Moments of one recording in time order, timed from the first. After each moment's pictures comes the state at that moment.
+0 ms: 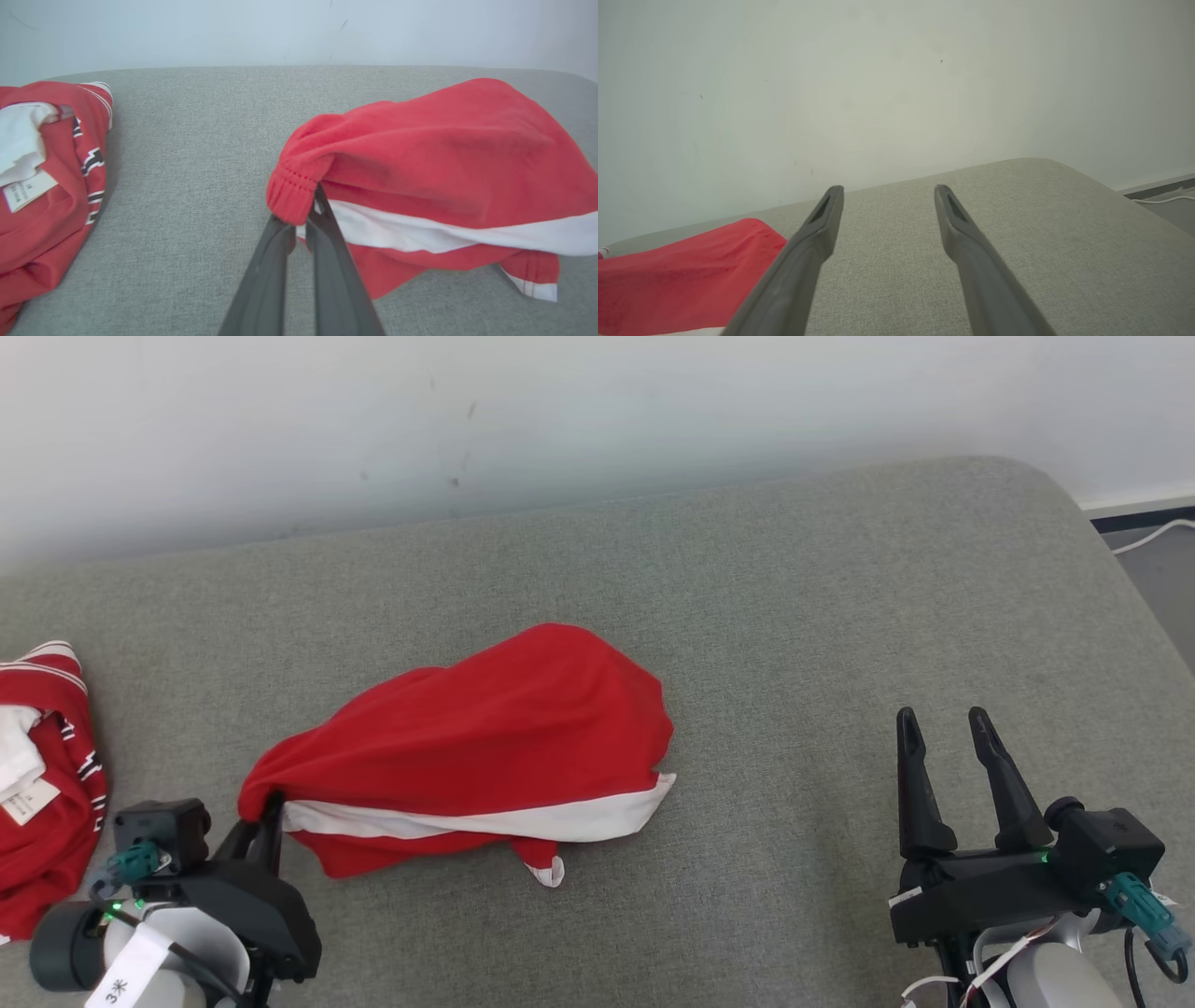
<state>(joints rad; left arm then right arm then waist) -0.24 0.30 -0.31 0.24 -0.39 0.12 0.14 -0.11 -0.10 0.10 0.10 0.38 -0.06 -0.26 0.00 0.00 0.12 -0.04</state>
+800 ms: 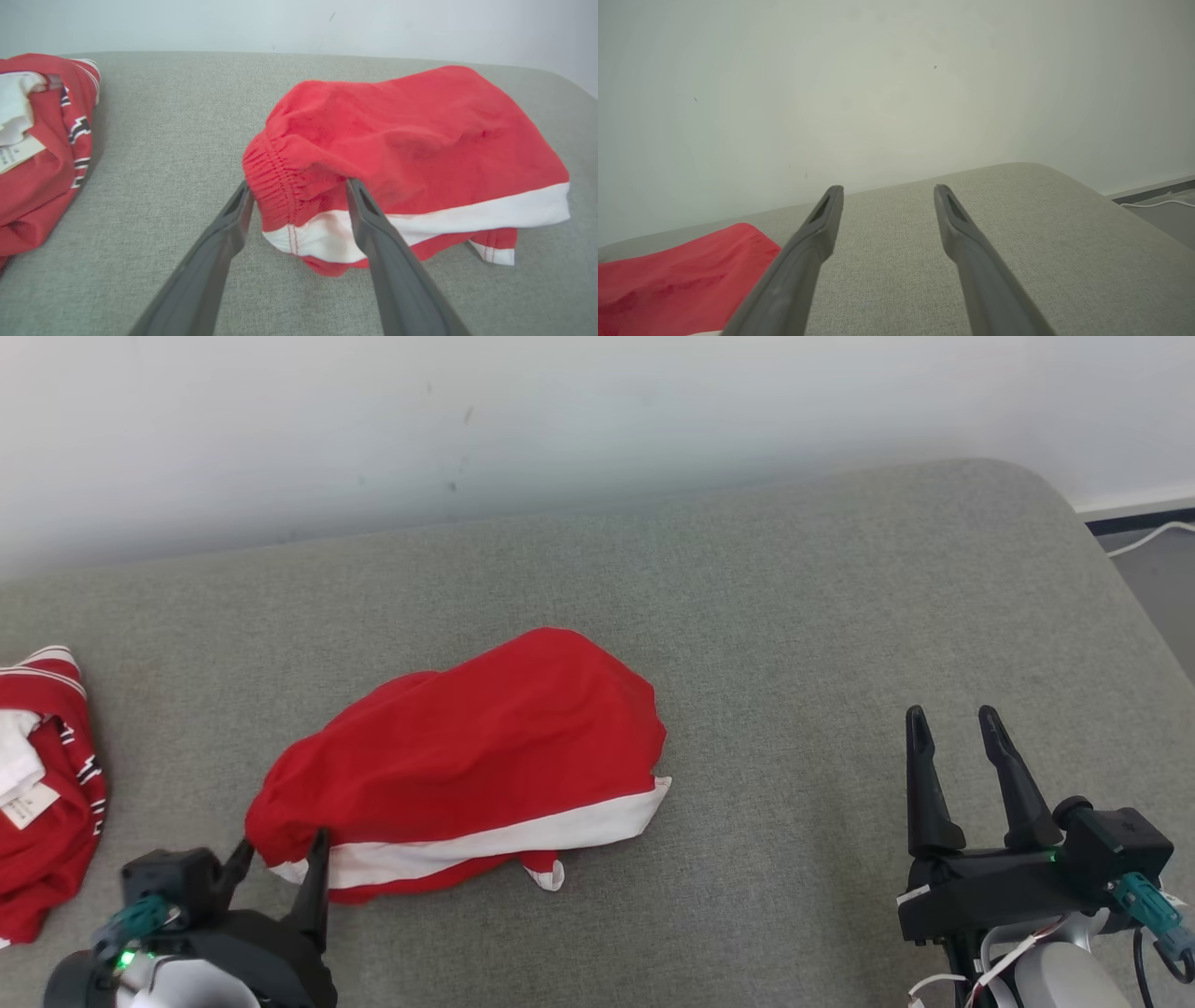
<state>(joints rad) -0.12 0.27 -0.26 0.12 -0.35 0.12 0.19 -0.11 -0.10 0.08 0.10 0.37 -0.05 -0.26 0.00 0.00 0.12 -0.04</state>
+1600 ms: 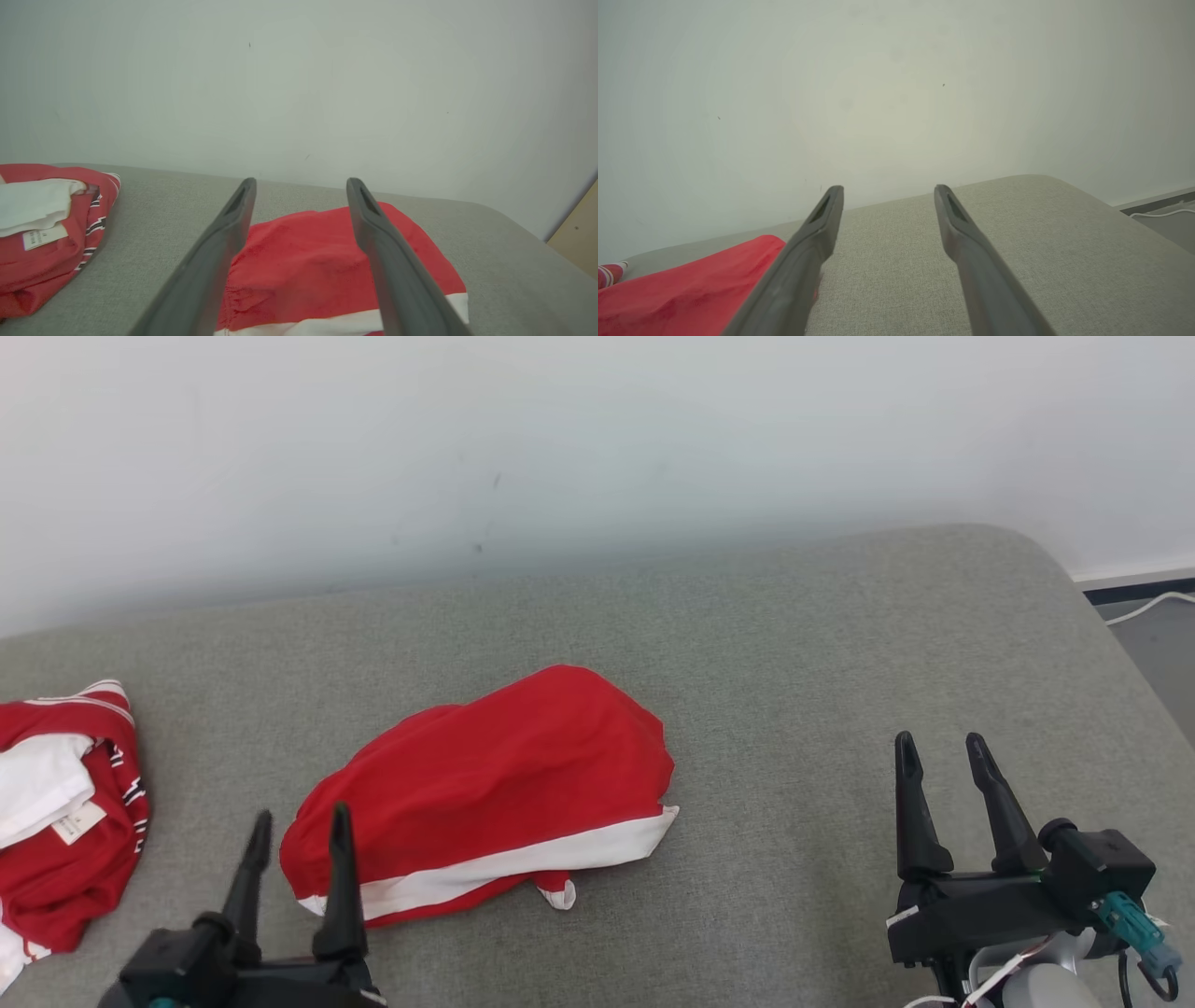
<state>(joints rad) -0.01 0.11 -0.21 0.01 -0.28 0.10 -0.20 -0.07 -0.08 0.08 0.12 0.37 -0.05 -0.26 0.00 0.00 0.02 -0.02</state>
